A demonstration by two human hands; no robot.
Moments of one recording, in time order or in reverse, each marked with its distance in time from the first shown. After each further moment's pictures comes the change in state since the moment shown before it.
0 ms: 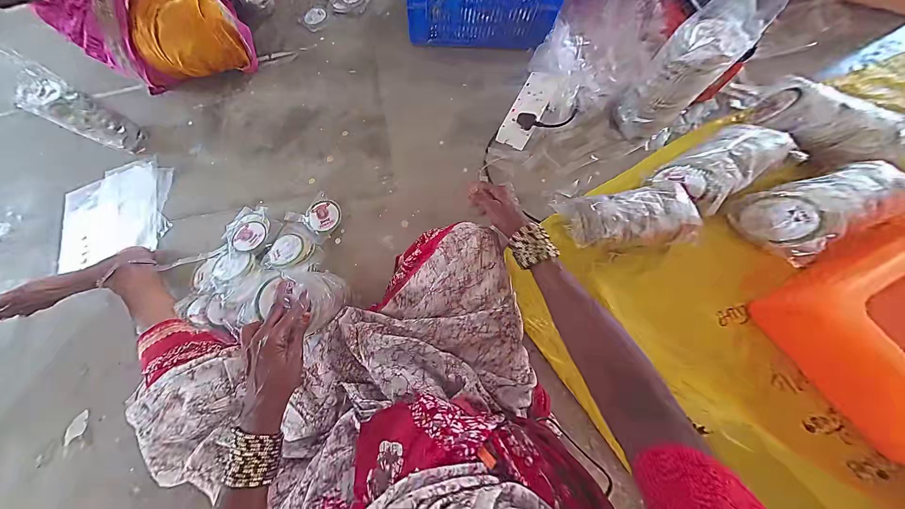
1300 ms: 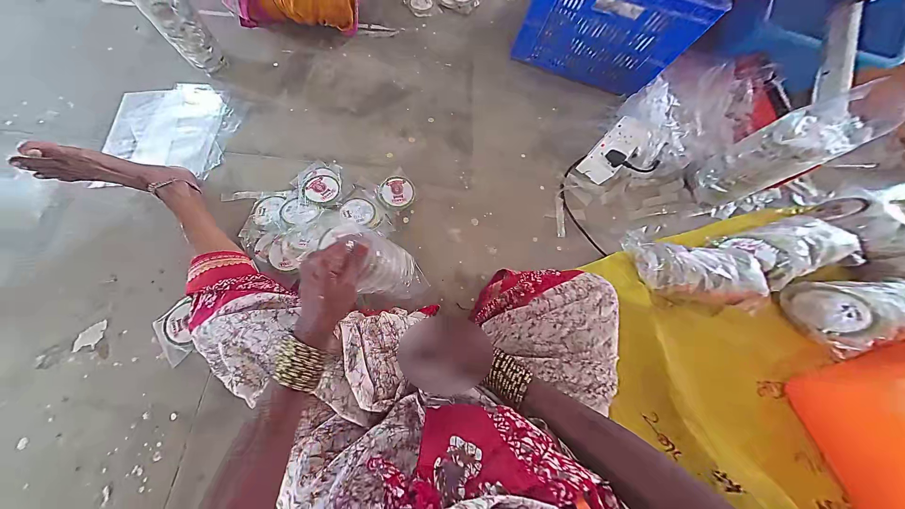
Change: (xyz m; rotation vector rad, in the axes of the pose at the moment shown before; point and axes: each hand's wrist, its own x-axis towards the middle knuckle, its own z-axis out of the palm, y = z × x) left_hand 0.028 -0.058 -0.030 -0.352 0.238 -0.019; right_hand -0.162 -0.122 0.220 -0.878 -1.032 0.060
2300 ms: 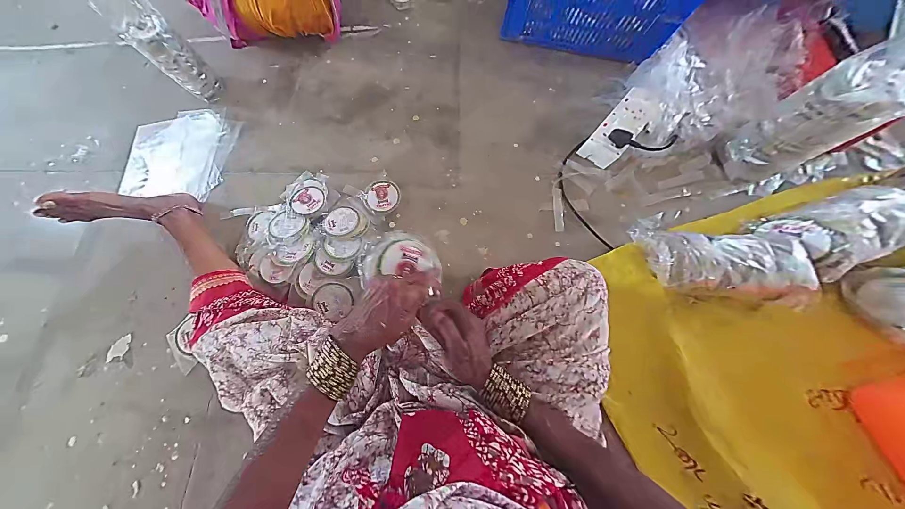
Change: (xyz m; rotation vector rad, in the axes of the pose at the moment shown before) left_hand 0.001 0.067 0.076 0.084 -0.533 0.416; right_hand 0.004 0.045 0.034 0.959 1.006 -0.305
